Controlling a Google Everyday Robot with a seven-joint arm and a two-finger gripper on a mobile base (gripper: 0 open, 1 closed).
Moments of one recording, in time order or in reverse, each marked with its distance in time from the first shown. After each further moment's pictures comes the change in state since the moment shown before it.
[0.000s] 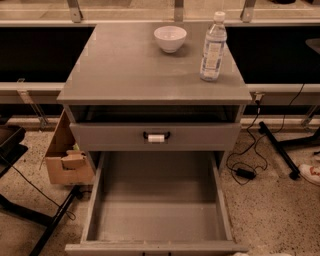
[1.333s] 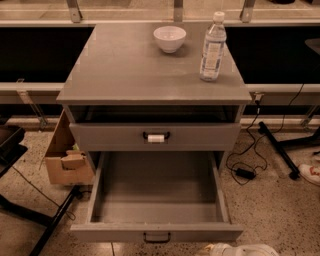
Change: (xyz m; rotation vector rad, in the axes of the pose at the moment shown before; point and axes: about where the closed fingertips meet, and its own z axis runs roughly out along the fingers) arm -0.052 -0.007 0.057 -0.021 -0.136 -0.041
